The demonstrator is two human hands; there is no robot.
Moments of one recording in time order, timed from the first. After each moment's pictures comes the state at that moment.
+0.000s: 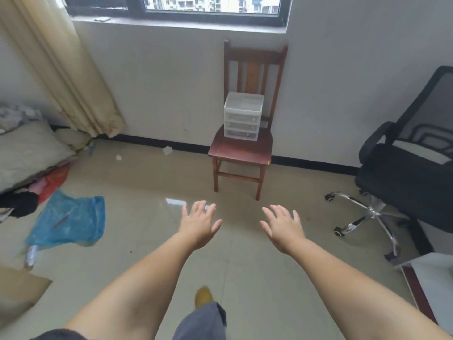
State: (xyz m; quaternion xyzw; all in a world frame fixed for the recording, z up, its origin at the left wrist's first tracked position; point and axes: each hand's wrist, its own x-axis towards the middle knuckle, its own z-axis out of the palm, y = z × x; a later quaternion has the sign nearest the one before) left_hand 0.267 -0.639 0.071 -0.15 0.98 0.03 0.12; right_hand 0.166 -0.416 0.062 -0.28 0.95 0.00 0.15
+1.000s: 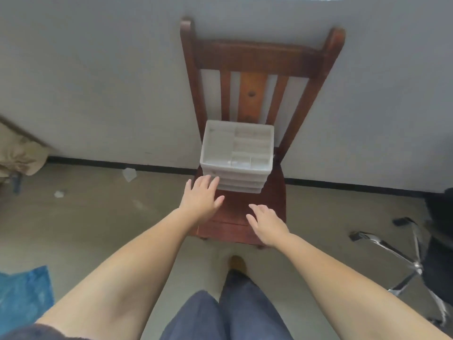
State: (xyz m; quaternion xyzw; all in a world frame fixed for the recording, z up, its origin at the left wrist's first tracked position) left_hand -0.373 -0.896 -0.001 -0.08 0.98 0.08 0.15; right_hand -0.404 -0.688 -0.037 -0.19 0.91 -0.15 0.32
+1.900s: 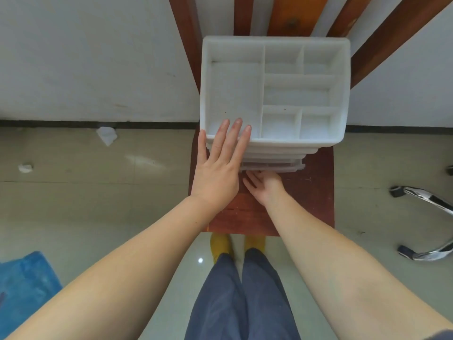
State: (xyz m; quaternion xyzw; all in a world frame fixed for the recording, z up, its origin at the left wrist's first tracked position) left_hand -0.445 -0.931 -0.142 0.03 1.00 0.05 -0.06; right_hand -0.492 -0.811 -0.228 0.50 0.40 -0.71 0.31
